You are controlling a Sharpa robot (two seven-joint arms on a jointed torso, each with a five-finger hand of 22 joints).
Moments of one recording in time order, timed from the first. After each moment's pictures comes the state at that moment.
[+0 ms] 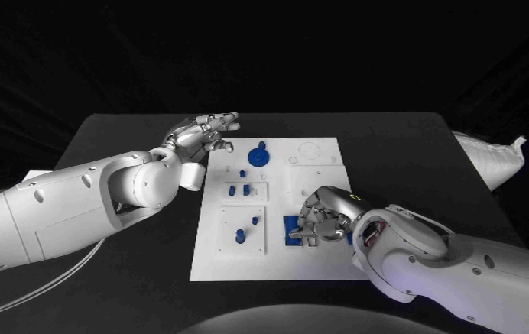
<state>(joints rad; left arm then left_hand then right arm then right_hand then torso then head) 1.13 -0.87 -0.04 1.55 0.18 -0.22 0.37 1.32 -0.13 0.43 0.06 0.12 0.95 0.19 0.14 0.07 1.08 0.11 0.31 0.13 1.29 0.02 1.17 0.67 0.16 1.28 0.12 0.56 0.73 0.84 -0.93 0.04 1.92 -1.52 -0.38 -0.54 1.34 -0.04 -0.12 0.18 0.16 1.09 0.04 0.41 0.37 1.45 -0.04 1.26 1.35 1.46 -0.10 1.51 1.31 0.08 1.47 0.01 1.39 1.28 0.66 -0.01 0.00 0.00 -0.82</state>
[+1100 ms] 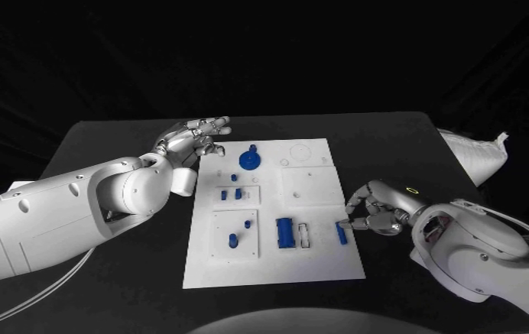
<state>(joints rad) 1.13 -0.89 -0.04 1.55 0.18 -0.22 0.37 1.32 -0.13 0.43 0.06 0.12 0.94 0.19 0.14 0.07 1.07 0.11 0.32 0.13 1.29 0.02 1.17 0.67 0.16 1.28 0.12 0.56 0.73 0.88 -1.23 0.04 2.01 -1.54 -0.36 -0.47 1.31 0.01 -0.16 0.21 0.29 1.00 0.09 0.28 0.30 1.46 0.01 1.26 1.43 1.47 -0.07 1.52 1.31 0.08 1.47 0.03 1.40 1.29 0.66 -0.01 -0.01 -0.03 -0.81</state>
